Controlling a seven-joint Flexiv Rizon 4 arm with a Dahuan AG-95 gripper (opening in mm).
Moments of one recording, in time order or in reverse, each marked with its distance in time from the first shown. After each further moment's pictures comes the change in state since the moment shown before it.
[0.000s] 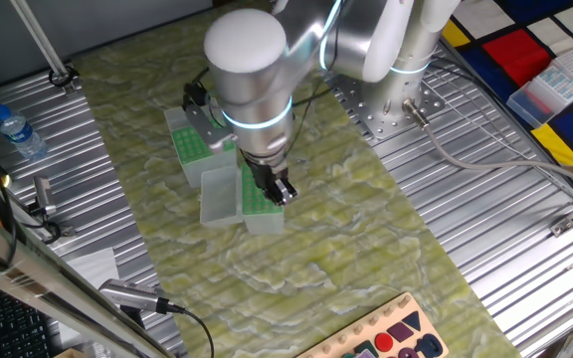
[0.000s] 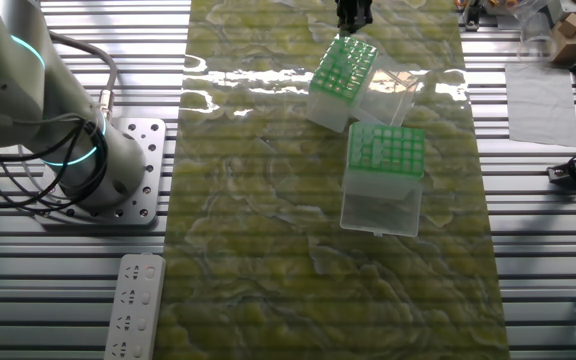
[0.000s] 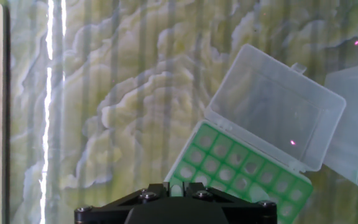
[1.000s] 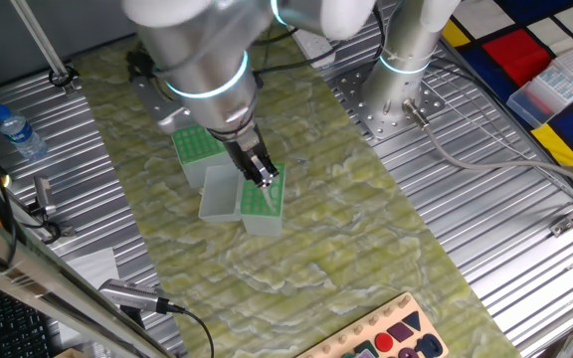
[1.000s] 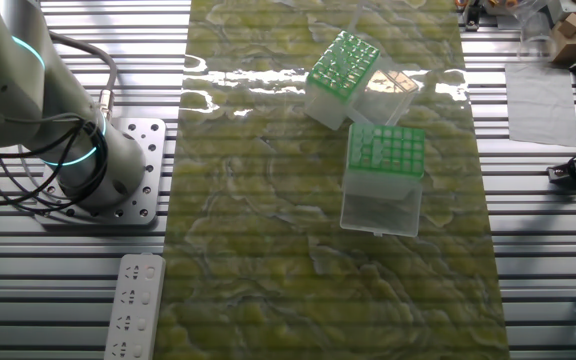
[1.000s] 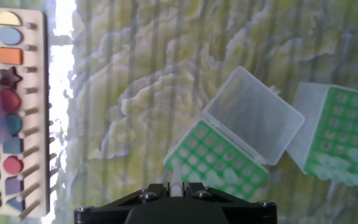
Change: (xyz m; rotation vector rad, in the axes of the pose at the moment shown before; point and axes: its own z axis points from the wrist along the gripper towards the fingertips) arm -0.024 0.004 -0.107 -0.012 0.122 -0.015
